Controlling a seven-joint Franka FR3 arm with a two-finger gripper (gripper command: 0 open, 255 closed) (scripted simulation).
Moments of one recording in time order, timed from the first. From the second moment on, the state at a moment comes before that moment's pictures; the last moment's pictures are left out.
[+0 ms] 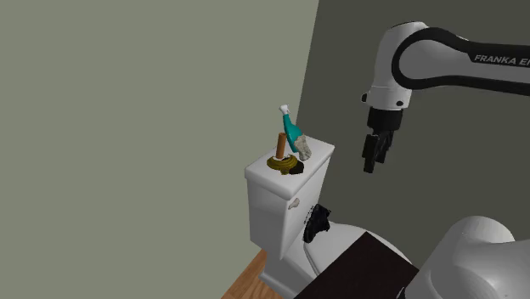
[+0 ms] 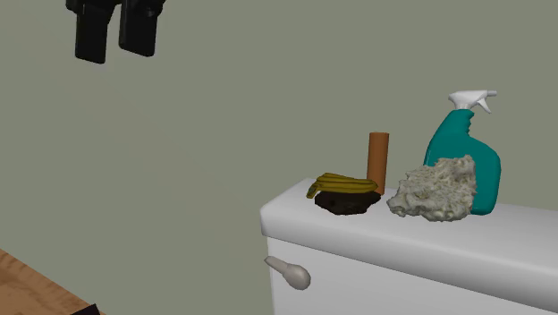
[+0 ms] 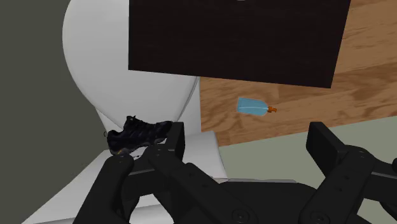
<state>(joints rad) -0.01 -0.81 -0.07 -2.41 -0.04 1.43 -0.17</state>
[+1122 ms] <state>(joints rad) -0.01 -0.29 -0.12 -2.20 -0.02 1.80 -0.19</state>
